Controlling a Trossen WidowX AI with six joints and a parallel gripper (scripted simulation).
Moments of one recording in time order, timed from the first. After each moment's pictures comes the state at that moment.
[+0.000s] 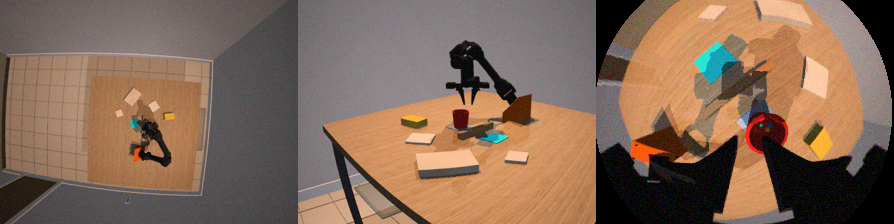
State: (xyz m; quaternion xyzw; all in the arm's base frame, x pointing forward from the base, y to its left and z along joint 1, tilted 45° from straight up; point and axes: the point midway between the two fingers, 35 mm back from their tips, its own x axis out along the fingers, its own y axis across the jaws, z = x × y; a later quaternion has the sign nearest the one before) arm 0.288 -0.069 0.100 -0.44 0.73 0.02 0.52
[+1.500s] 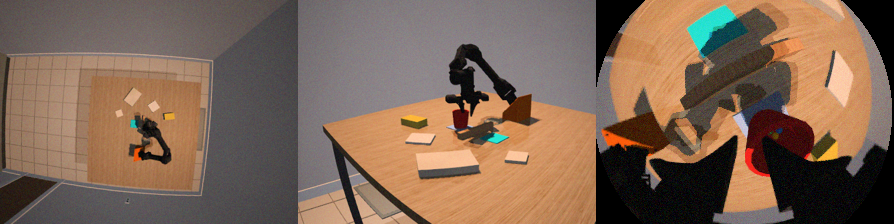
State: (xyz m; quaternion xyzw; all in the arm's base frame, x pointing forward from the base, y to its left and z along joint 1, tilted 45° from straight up) arm 0.273 -0.112 0.064 -0.48 0.76 0.06 0.44
